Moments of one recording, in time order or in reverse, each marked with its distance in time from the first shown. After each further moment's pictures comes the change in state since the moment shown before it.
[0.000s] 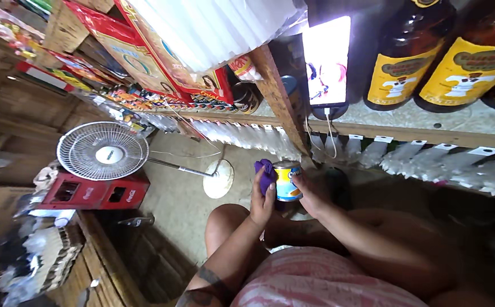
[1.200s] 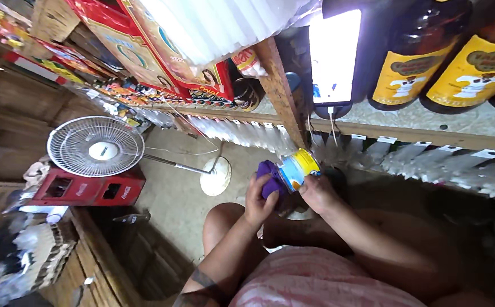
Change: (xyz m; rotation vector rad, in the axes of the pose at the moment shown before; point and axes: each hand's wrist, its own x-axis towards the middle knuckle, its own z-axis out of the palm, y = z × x) left_hand 0.011 0.006 -0.016 0.101 -0.033 0.139; right_hand 0.001 -0.008 0.000 0.390 0.108 -0.149
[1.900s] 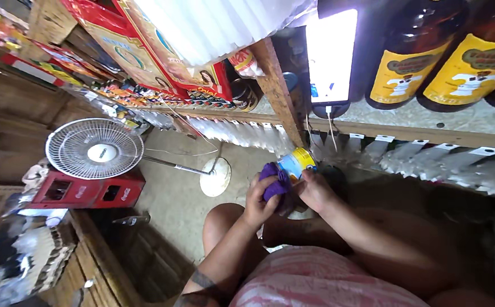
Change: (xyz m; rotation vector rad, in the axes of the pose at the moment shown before) left_hand 0.007 0.004 -0.001 -0.026 -0.076 0.085; right_hand 0.008 0.004 -0.006 0.024 0.027 0.135
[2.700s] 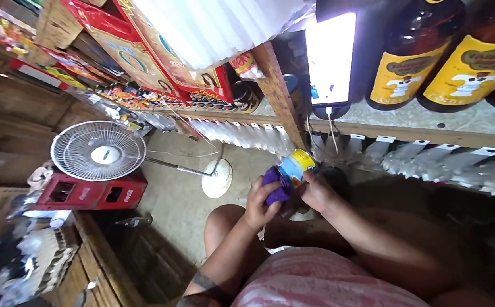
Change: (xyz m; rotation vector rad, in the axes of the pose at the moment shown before) left_hand -0.003 -0.003 -0.003 0.055 -0.037 0.073; right_hand 0.000 -0.002 -0.003 0.018 -0.058 0.038
